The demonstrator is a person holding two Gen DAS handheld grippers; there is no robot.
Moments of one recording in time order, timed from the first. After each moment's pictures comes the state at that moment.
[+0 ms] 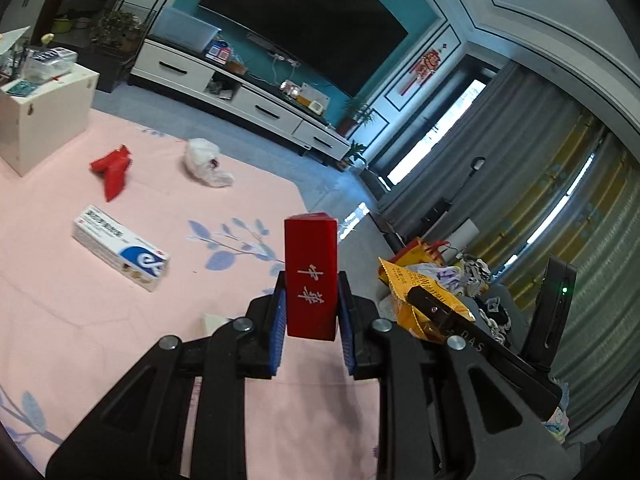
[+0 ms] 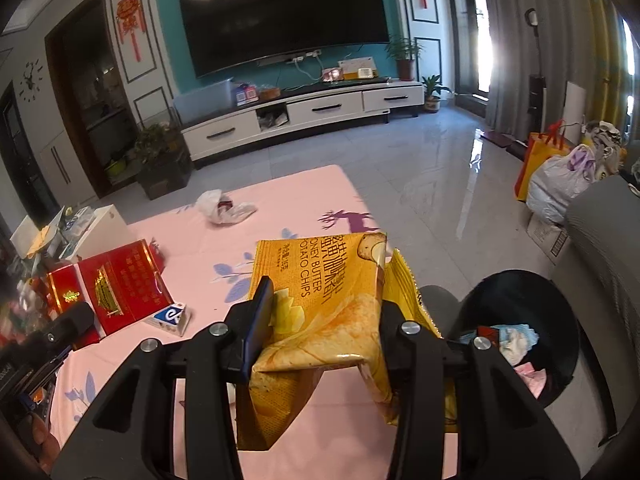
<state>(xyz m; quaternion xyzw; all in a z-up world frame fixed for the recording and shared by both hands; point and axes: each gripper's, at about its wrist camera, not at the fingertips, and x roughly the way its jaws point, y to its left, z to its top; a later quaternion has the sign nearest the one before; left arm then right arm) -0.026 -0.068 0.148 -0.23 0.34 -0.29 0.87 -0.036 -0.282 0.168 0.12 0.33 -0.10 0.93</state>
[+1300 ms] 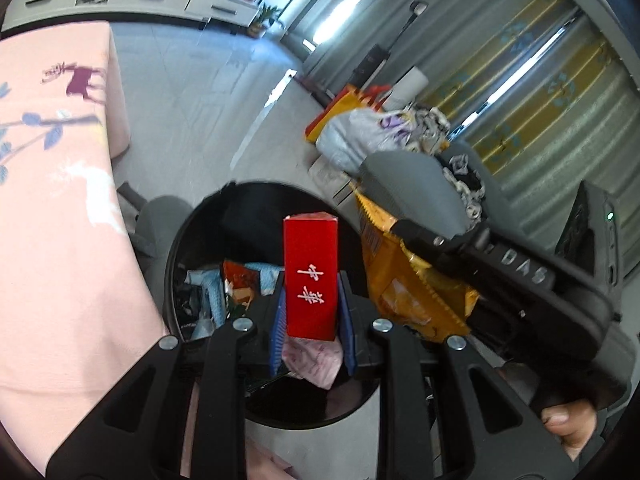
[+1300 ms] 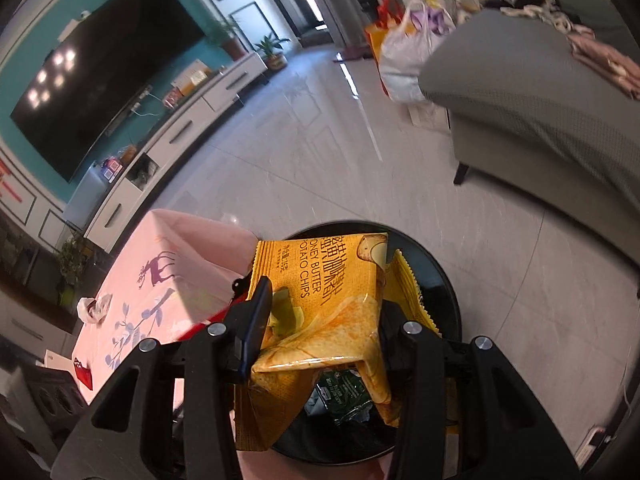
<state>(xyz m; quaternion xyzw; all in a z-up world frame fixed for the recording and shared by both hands) -0.028 -0.415 0.020 -0.10 0.48 -0.44 0.75 -0.111 -0.538 0.063 0.37 0.33 -0.27 0.83</state>
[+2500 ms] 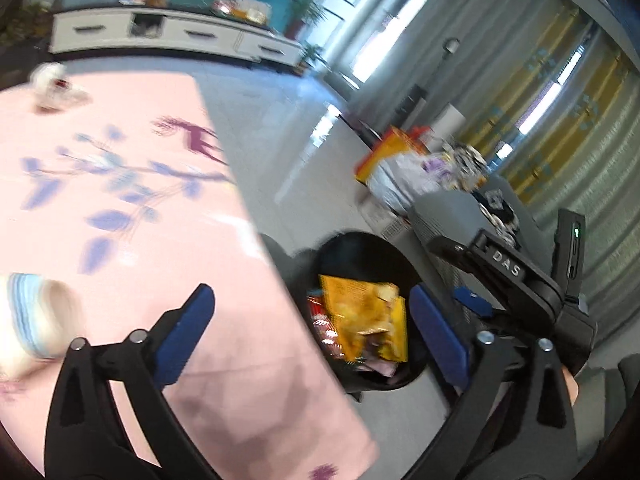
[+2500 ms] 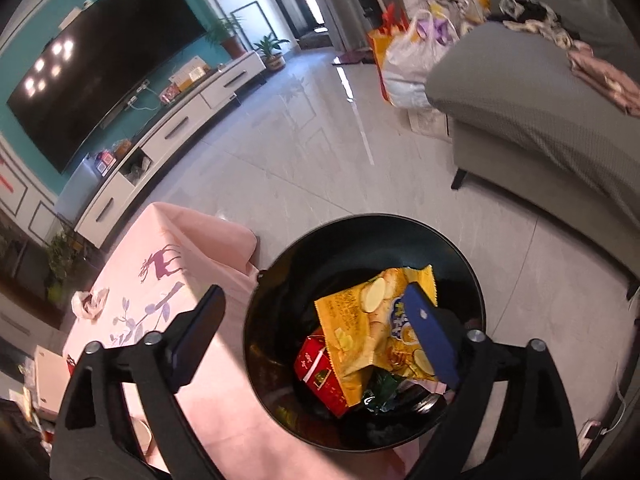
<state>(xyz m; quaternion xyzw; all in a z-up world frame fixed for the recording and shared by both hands) -0.019 -0.288 0.082 -0.10 0.43 -0.35 0.82 -0.094 -0.505 0.085 0.33 0.33 -0.29 0.83</state>
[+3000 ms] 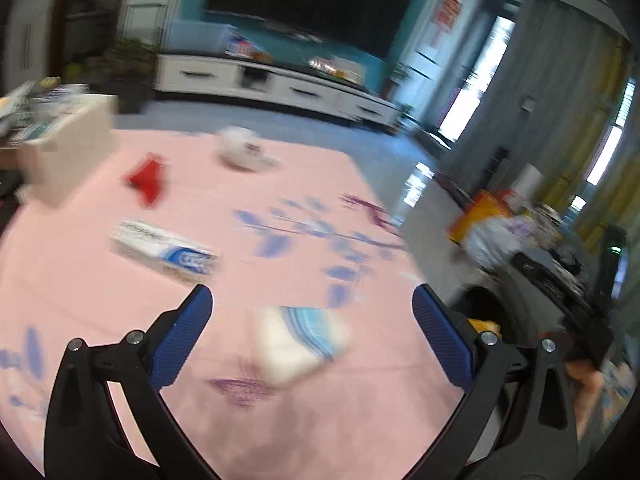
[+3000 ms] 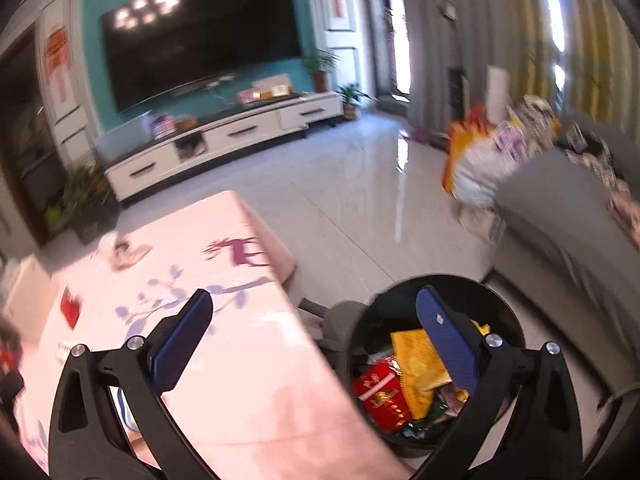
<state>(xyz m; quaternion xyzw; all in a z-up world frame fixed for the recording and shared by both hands) -0.012 -0.078 0.133 -0.09 0.37 -0.18 0.91 -0.047 -0.368 0.137 0.13 0.29 -0.23 0.92</state>
